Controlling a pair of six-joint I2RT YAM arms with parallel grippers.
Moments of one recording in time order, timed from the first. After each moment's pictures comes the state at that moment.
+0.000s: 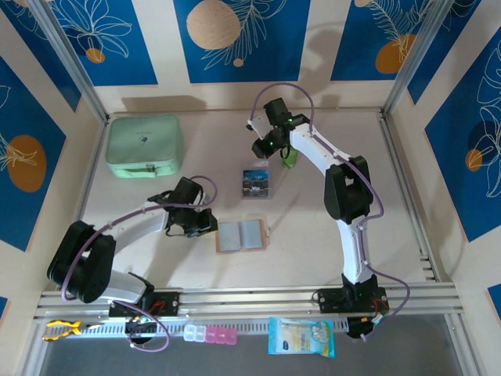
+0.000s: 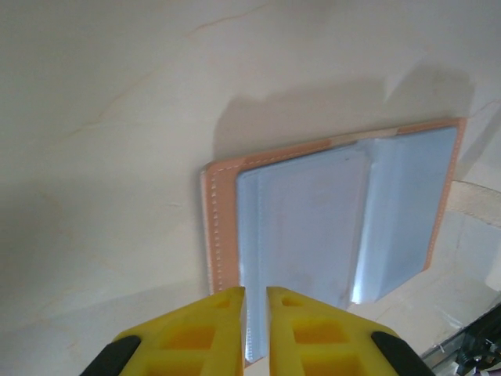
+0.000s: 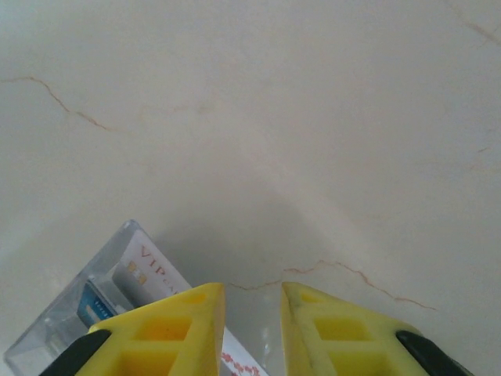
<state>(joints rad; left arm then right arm) -0.50 1.40 0.71 -0.49 0.40 -0.68 0.43 2.19 1.92 -0.78 -0.23 -0.28</state>
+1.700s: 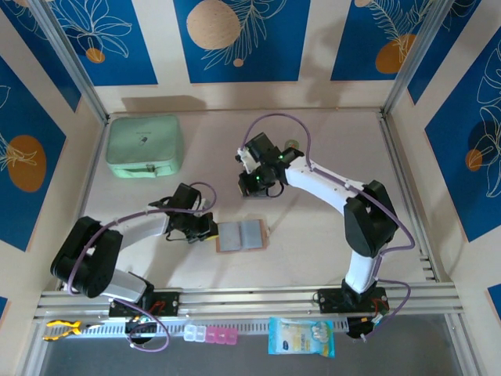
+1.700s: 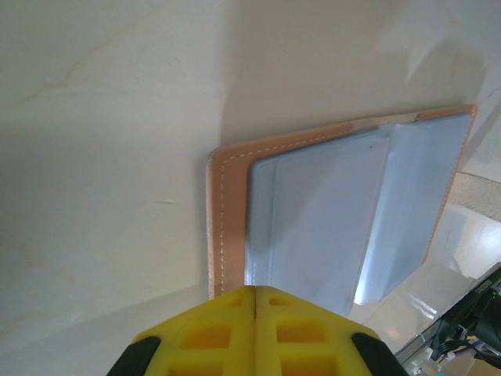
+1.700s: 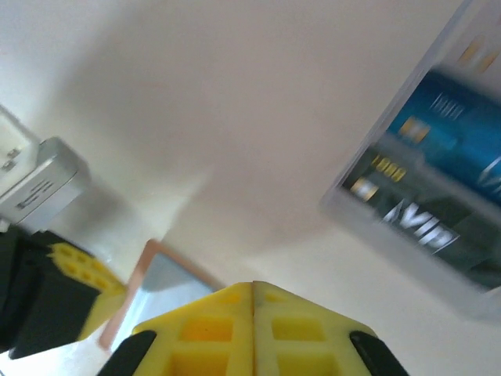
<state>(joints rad) -0.48 1.44 0.62 -0.34 0.51 -0.72 0.69 1.79 1.41 -0.68 -0.25 0.26</state>
